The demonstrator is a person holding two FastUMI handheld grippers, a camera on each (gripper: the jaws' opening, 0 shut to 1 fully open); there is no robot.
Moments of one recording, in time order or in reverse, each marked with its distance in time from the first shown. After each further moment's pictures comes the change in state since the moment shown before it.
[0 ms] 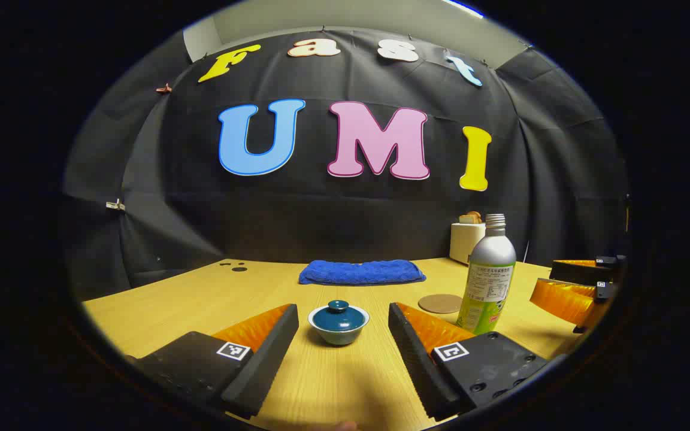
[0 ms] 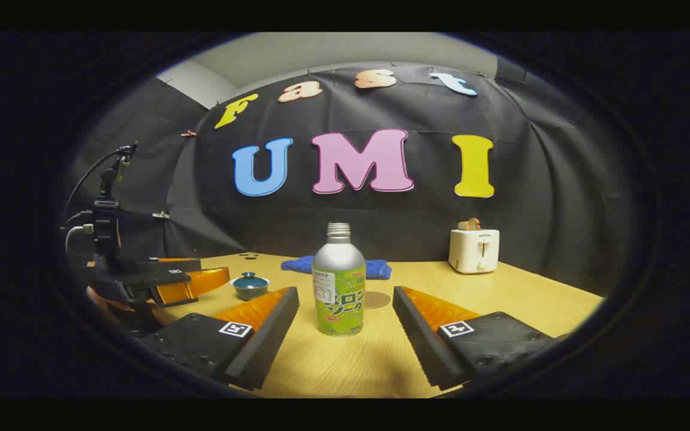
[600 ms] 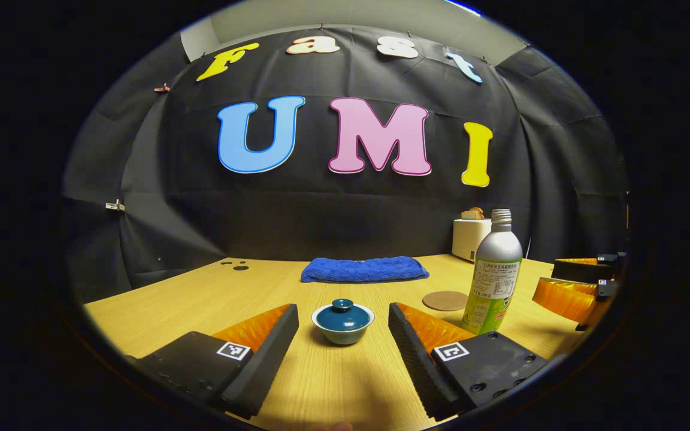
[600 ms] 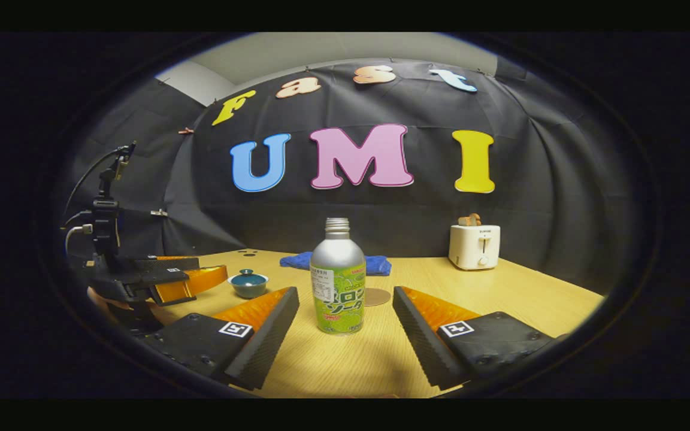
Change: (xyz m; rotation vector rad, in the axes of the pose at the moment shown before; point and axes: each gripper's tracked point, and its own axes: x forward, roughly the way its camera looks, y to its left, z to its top) left arm 0.002 0.001 0.000 0.002 0.011 -0.002; right arm 0.004 -0.001 -0.005 0.000 0.024 0.000
